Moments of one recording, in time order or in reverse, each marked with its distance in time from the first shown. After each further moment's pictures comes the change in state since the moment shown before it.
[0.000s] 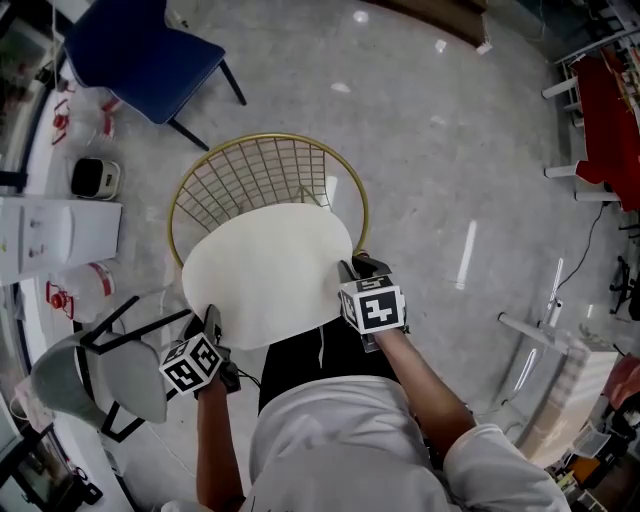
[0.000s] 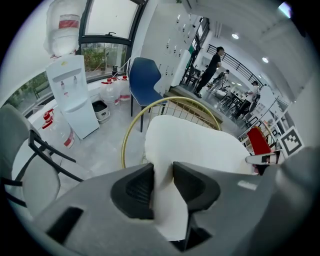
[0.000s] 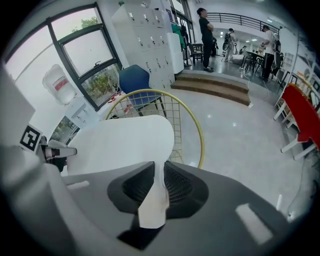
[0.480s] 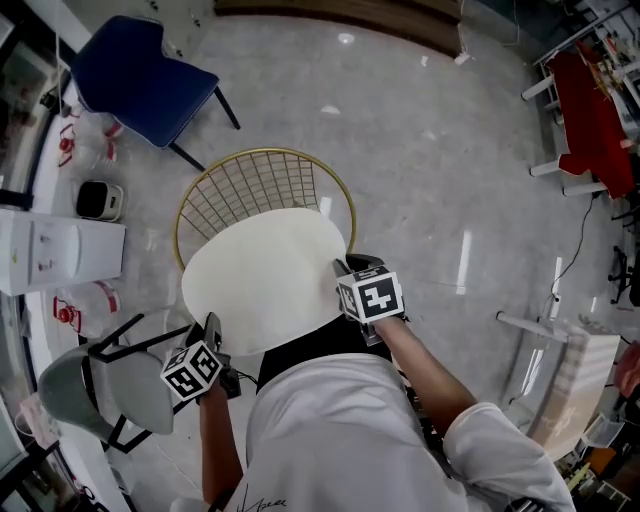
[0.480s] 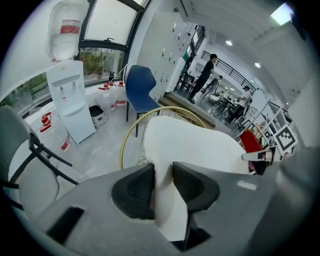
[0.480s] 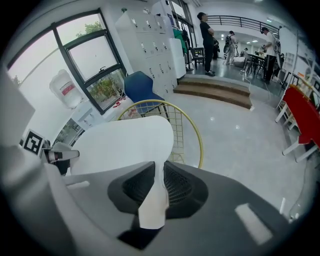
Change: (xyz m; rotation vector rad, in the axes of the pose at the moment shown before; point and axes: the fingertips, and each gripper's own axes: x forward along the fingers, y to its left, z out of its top) left arm -0.049 -0.011 -0.002 0.027 -0.060 -0.067; right arm -0.051 0.013 0.002 -0.006 -0.043 0.032
